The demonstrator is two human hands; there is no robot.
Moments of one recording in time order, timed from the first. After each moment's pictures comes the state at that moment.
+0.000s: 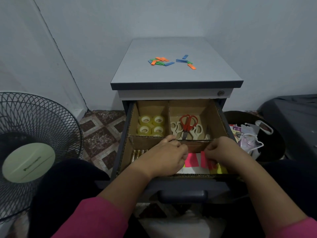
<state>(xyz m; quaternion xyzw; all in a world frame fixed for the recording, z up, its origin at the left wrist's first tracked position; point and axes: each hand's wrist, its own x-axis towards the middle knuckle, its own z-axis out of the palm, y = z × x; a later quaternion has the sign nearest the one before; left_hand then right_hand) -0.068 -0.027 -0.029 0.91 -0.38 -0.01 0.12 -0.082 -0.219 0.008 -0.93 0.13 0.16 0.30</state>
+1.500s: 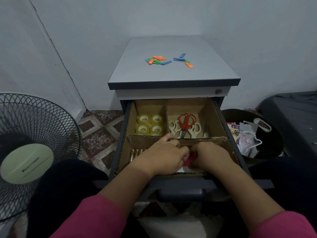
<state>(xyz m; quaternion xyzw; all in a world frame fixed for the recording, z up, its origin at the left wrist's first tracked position) -0.072 -0.035 -0.013 0.92 -0.40 -0.04 0.03 -0.079 -0.198 -0.021 -0.98 -0.06 0.14 0.10</state>
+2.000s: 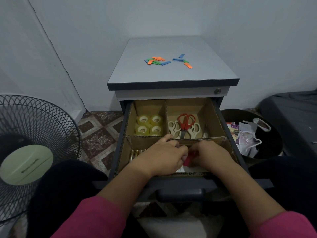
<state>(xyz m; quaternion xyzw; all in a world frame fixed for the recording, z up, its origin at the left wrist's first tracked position) -0.074 -0.033 -0.012 0.92 -0.38 -0.03 0.05 -0.078 -0.199 -0.016 -0.98 -0.04 0.16 0.14</state>
